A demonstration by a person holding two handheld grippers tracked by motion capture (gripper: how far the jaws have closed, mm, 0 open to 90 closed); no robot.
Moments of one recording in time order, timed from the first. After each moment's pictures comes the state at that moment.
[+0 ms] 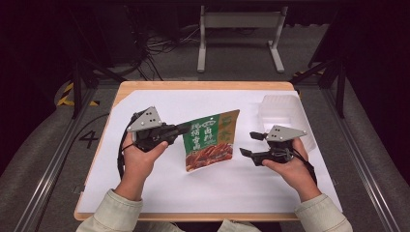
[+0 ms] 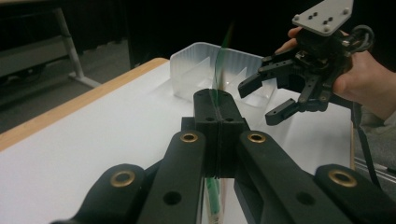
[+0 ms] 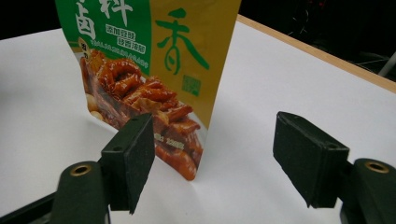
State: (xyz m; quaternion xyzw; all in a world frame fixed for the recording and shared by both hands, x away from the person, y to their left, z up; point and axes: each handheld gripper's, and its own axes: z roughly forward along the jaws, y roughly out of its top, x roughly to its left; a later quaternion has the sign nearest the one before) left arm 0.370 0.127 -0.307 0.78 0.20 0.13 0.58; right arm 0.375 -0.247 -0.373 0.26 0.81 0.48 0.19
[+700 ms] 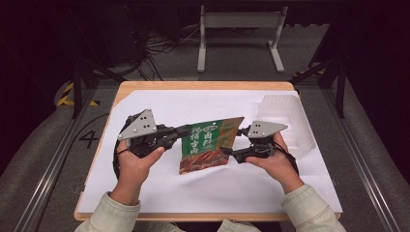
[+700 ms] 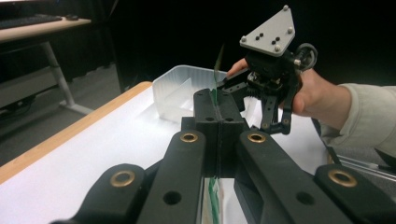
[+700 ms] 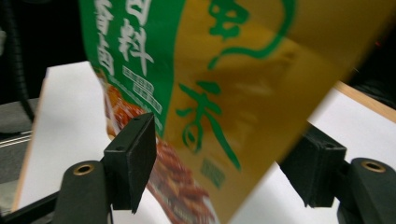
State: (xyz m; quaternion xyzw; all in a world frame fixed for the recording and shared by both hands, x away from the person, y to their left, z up) left arm 0.350 0.129 -0.291 0.77 0.15 0.13 0.61; right arm 0.387 -0.197 -0.363 0.17 0.81 0.54 0.14
